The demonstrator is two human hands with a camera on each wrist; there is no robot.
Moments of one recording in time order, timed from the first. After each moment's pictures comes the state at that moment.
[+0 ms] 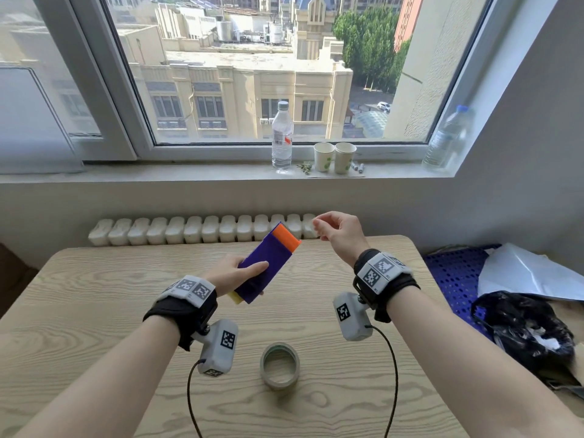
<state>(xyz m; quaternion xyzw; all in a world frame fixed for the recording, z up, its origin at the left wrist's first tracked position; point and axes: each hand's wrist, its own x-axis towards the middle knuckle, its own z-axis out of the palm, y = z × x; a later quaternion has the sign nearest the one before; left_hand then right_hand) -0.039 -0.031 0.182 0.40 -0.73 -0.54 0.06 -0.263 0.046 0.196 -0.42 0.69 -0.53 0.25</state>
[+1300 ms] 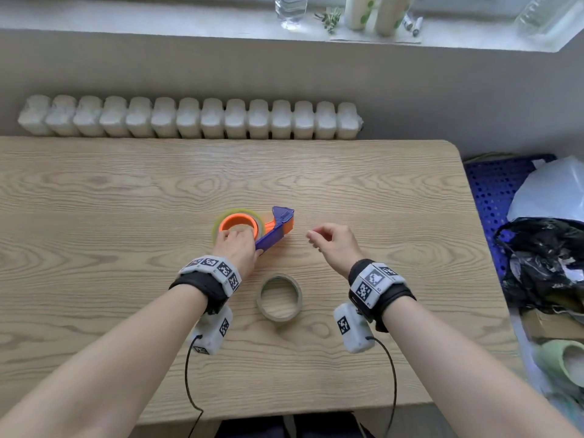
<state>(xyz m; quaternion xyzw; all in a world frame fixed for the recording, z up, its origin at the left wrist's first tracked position) -0.064 -0.040 -0.010 0.44 -0.86 -0.16 -0.18 -0.242 0.061 0.005 -0.35 0.78 -0.35 0.38</state>
